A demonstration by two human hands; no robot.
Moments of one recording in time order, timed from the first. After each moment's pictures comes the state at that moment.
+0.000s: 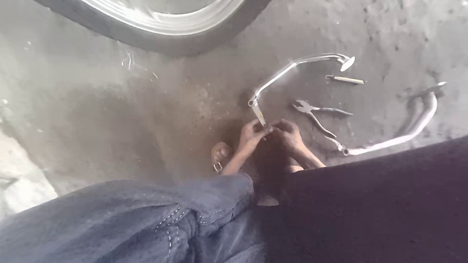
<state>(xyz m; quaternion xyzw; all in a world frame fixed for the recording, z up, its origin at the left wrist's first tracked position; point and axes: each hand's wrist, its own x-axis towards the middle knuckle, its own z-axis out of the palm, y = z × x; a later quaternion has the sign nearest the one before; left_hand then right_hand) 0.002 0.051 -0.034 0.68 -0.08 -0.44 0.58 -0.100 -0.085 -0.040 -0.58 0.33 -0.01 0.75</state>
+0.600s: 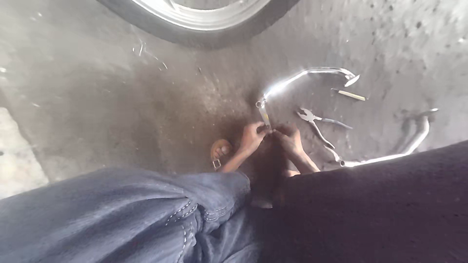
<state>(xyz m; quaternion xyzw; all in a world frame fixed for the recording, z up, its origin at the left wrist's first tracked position) 0.007 0.051 -0.046 0.77 -0.15 -0.38 0.48 -0.091 -0.087 -0.044 -0.64 0.39 0.04 0.66</state>
